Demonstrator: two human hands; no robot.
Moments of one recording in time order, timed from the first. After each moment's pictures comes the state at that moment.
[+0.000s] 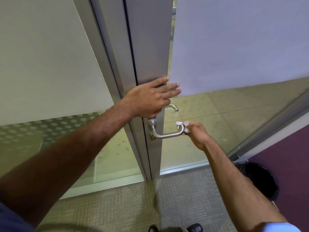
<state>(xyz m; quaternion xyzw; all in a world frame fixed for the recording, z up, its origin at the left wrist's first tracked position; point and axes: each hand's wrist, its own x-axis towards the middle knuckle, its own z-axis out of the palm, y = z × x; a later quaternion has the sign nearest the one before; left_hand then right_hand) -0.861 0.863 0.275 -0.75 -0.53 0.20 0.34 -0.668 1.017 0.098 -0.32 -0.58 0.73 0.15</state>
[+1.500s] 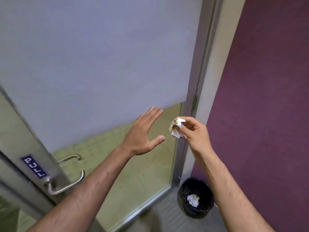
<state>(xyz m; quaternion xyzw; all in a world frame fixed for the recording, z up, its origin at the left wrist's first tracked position) -0.538 1.049 0.324 -0.75 -0.56 -0.35 0.03 -0.330 1.112 0.330 -0.28 -0.60 0.55 0.51</state>
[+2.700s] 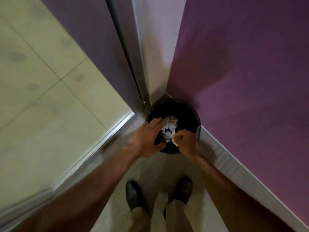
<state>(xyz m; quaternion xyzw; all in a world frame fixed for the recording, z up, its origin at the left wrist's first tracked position) -0.325 1.400 -0.407 -0.74 -0.59 0.02 -0.32 -0.130 1.422 -0.428 -0.69 -0.57 0.44 0.06</state>
